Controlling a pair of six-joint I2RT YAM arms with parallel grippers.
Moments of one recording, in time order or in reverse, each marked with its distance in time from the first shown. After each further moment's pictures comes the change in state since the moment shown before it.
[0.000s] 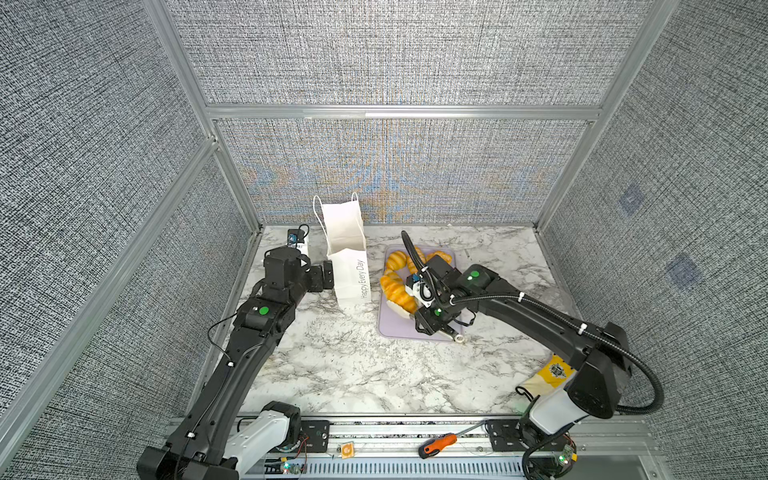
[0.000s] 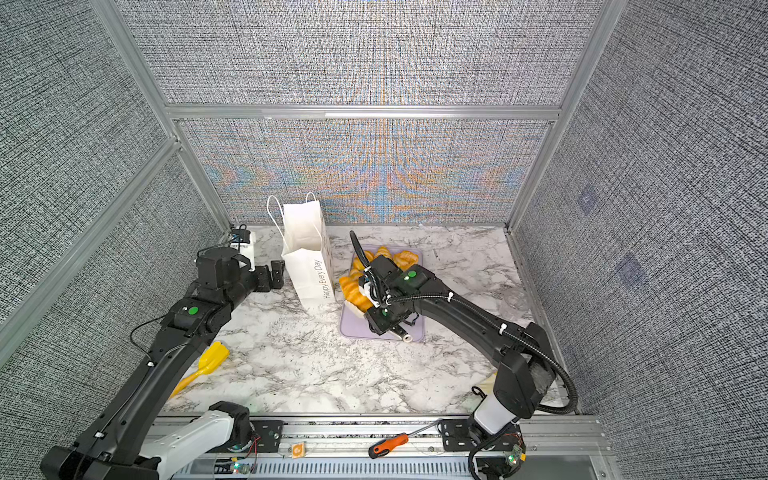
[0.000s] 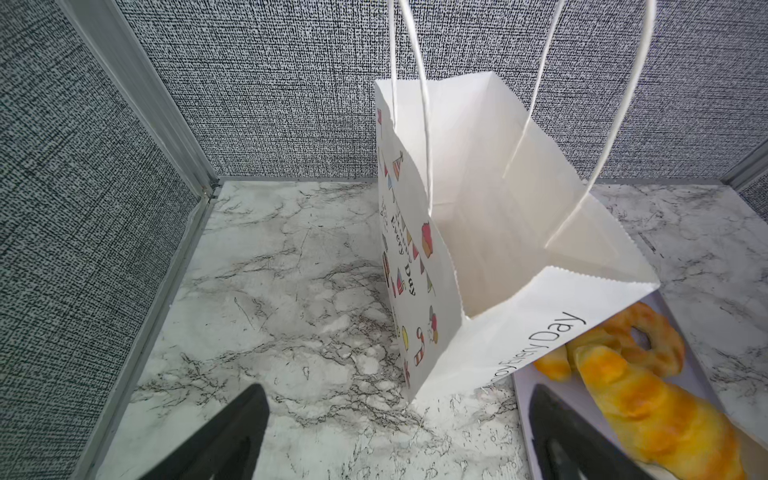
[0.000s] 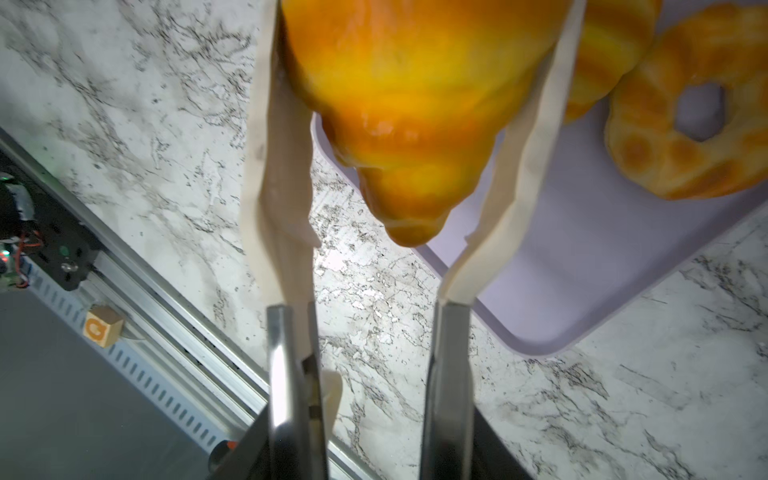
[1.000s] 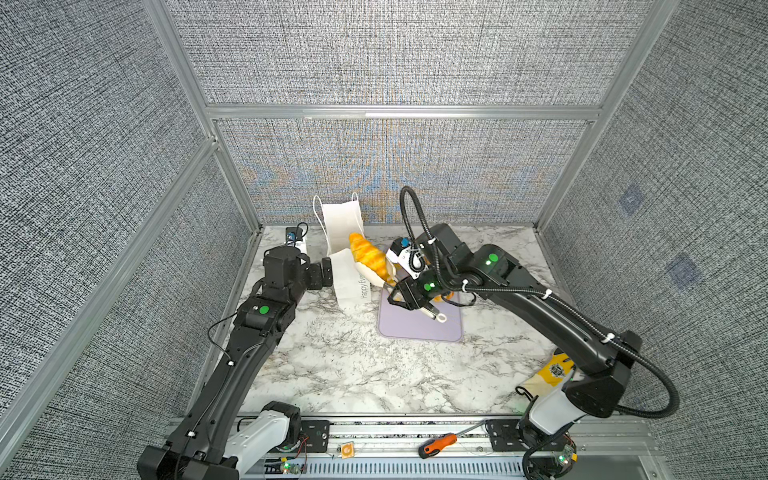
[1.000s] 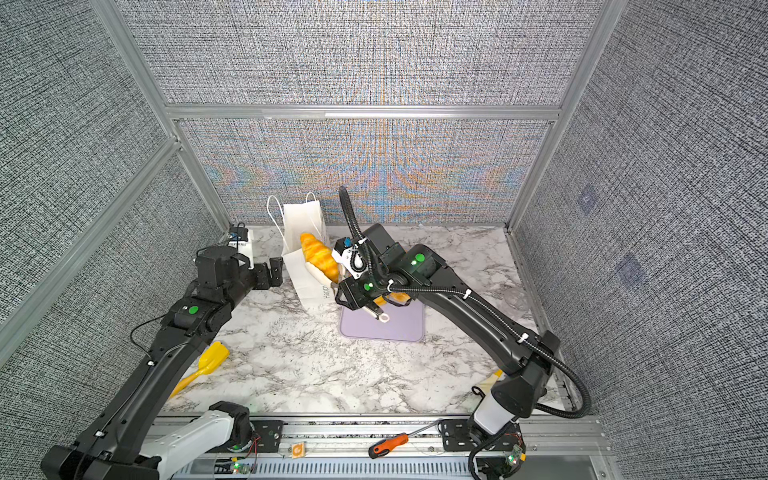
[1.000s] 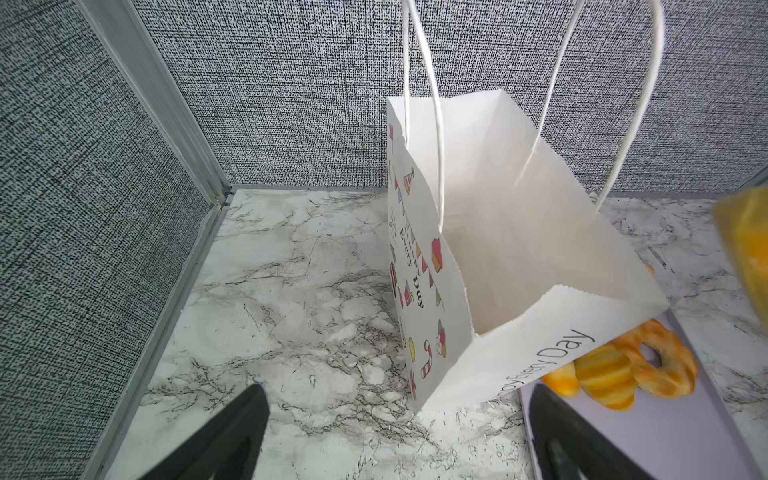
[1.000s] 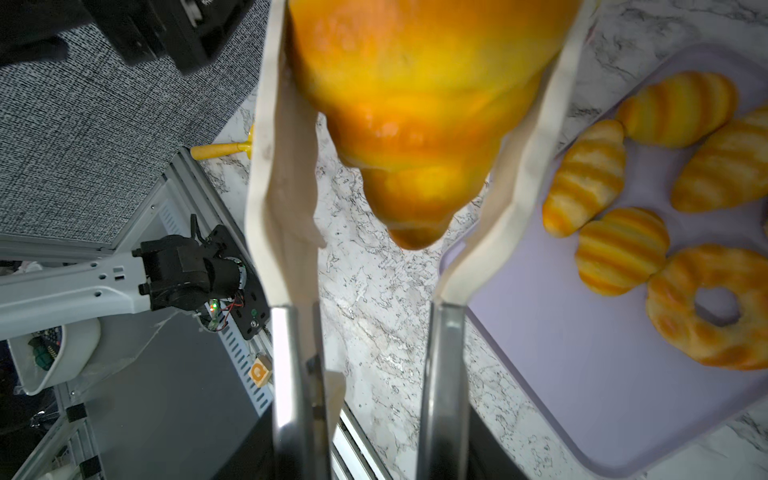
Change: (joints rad) left arm 0.001 0.004 0.005 0.019 -0.026 -0.005; right arm 0.066 0.066 0.393 0.028 -0.150 0.075
